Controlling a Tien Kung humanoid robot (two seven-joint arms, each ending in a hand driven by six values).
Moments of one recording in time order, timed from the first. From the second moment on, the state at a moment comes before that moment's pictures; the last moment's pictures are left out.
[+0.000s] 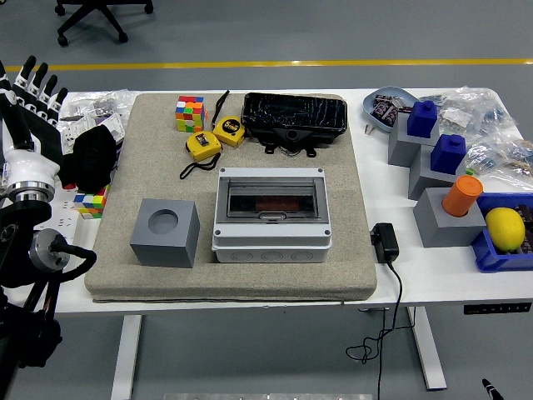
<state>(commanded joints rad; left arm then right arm) -0.22 0.05 -1.57 -1.34 0.99 0.19 -0.16 0.13 -0.06 1.68 0.18 -1.51 -0.03 -0.14</state>
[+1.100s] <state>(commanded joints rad) -0.01 0.03 -1.52 -1.42 1.41 0.08 -0.14 0.08 -0.05 1.67 0.18 -1.51 -0.09 -0.09</state>
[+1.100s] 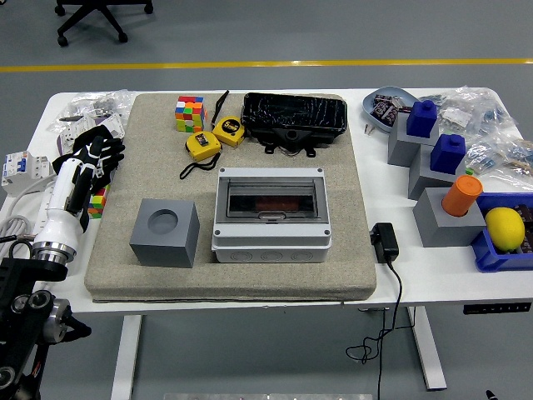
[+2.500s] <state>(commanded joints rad) -0.01 0.02 -1.49 -1.43 1.39 0.11 -0.15 0.09 -0.06 1.71 0.18 -1.49 -0.15 -0.01</state>
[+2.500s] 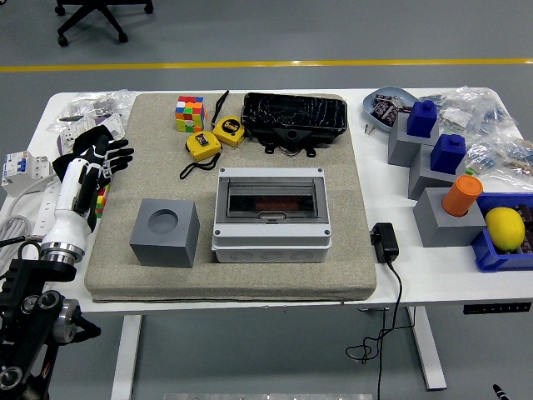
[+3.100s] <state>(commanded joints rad) -0.02 0.01 -1.51 -1.43 1.39 0.11 -0.16 0.10 -0.06 1.70 0.18 -1.48 -0.14 -0.02</state>
